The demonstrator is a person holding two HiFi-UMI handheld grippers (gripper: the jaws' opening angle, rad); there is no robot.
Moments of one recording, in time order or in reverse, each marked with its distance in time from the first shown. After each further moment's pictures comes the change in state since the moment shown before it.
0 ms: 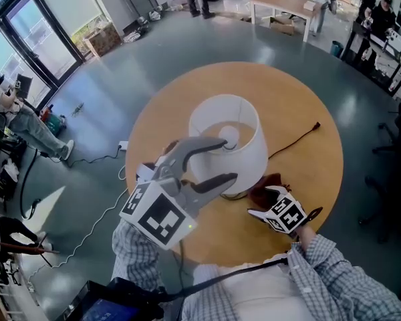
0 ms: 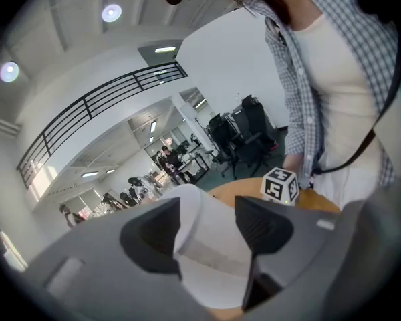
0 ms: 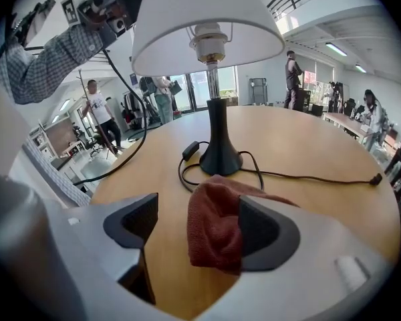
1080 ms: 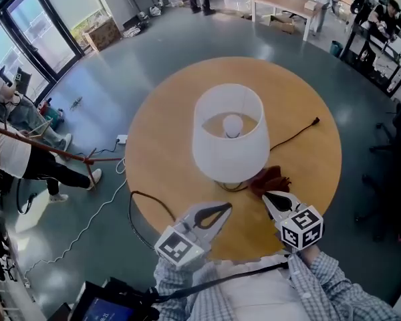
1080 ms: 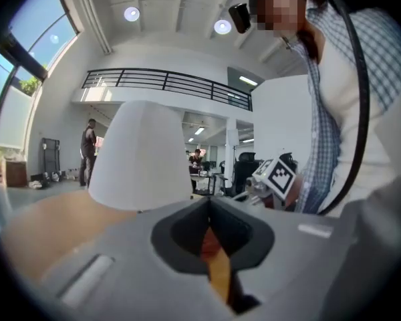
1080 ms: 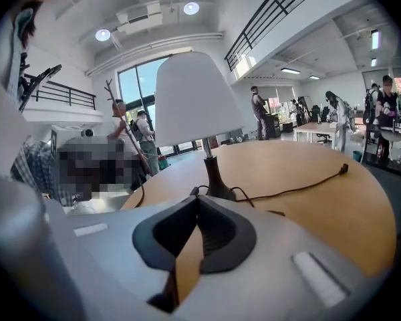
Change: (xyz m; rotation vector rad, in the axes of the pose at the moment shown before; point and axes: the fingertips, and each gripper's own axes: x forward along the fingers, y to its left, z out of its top) left arm -0.019 -0.133 -0.081 -0.740 -0.251 0.161; right arm -0.085 0.036 0.055 0.216 -0.417 -0.107
